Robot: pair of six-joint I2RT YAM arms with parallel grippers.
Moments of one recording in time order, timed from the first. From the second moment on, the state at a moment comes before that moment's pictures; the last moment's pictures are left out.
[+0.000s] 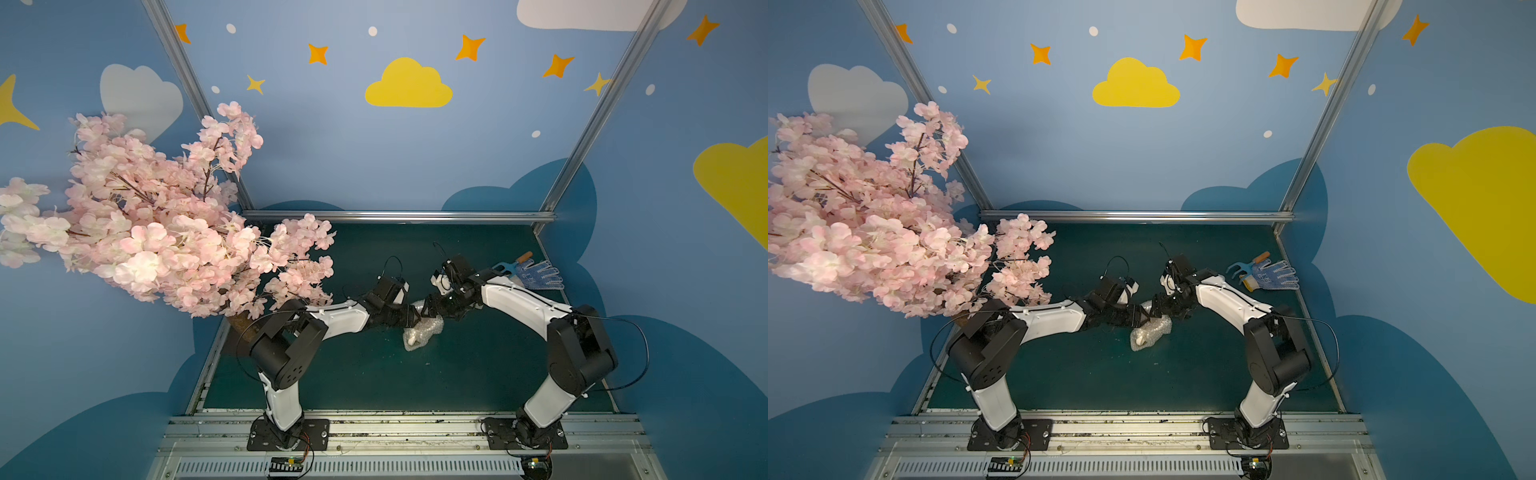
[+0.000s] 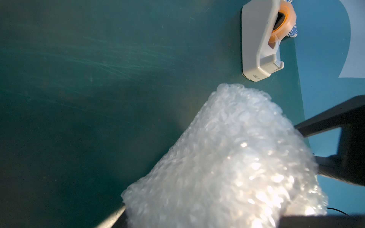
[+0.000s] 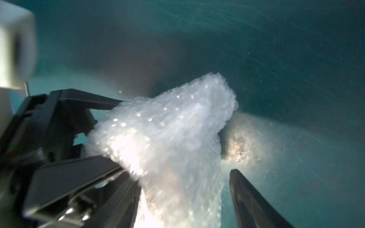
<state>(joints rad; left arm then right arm) -0.69 1.82 1.00 -0.05 0.33 -0.59 0.54 1.70 1.18 -0.71 -0.34 0.38</state>
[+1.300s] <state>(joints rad) -0.69 1.82 1.01 -0.05 0.33 -0.59 0.50 1.63 1.02 -0.61 -0.45 0.38</state>
